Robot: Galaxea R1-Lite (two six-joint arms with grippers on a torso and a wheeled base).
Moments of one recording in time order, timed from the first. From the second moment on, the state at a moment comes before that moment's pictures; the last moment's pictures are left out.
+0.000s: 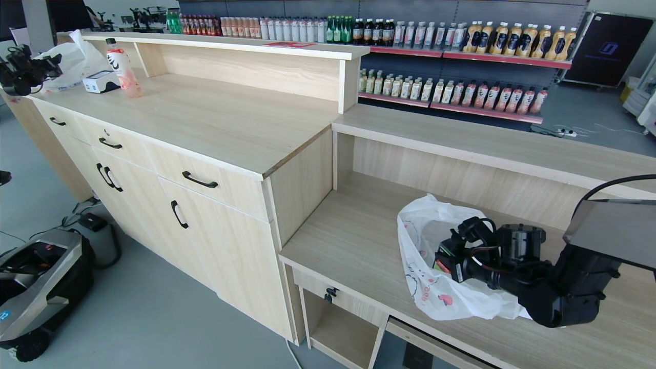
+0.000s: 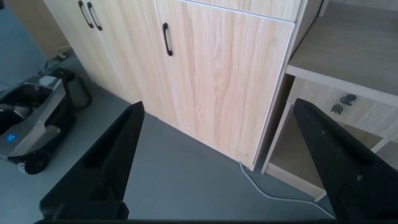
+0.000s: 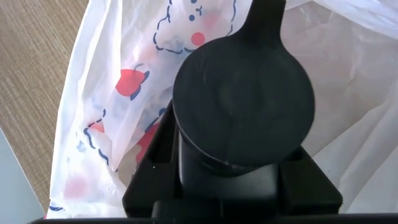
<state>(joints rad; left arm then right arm) 0.01 0.00 0.00 0.03 0.08 0.06 0.09 2.31 -0.69 -1.21 0.28 -0.26</state>
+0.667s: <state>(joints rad) 0.01 0.00 0.00 0.04 0.08 0.06 0.08 2.34 -0.69 -1.22 0.28 -0.26</state>
